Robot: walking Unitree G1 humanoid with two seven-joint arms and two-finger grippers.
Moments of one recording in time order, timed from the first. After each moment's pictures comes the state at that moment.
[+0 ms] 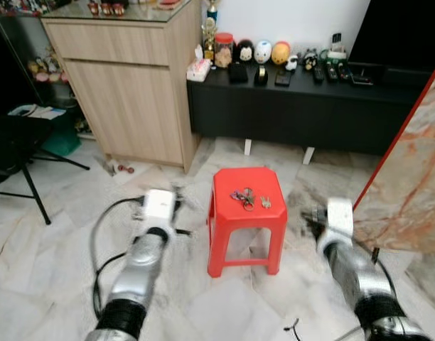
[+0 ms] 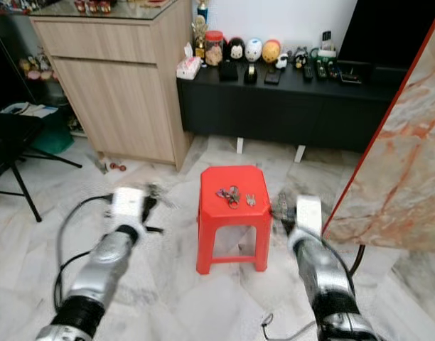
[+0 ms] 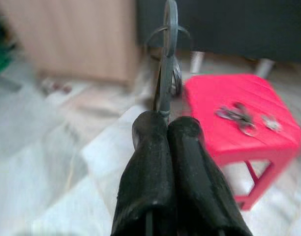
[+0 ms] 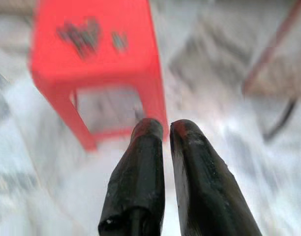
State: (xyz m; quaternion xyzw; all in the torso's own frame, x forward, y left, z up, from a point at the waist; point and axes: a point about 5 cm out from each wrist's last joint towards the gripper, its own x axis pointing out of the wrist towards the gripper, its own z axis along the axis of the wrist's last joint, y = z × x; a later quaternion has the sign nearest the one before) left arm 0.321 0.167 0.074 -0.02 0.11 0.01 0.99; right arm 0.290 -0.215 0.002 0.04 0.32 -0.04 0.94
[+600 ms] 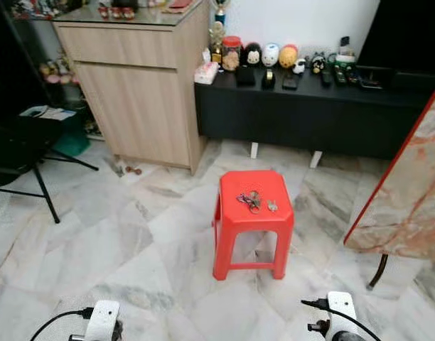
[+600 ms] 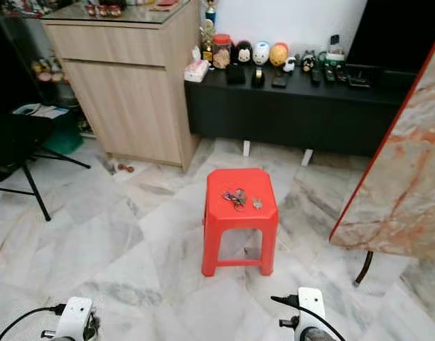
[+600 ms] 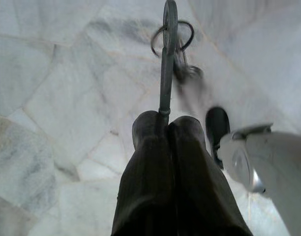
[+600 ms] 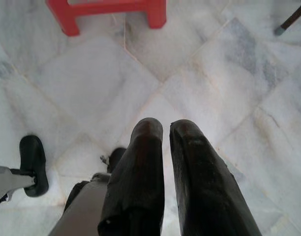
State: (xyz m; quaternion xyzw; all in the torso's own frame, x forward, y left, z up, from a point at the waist) left arm 0.182 0.252 -0.066 0.09 0.46 0.05 0.88; right arm 0.183 -0.216 -0.080 0.02 0.49 -0.05 0.87
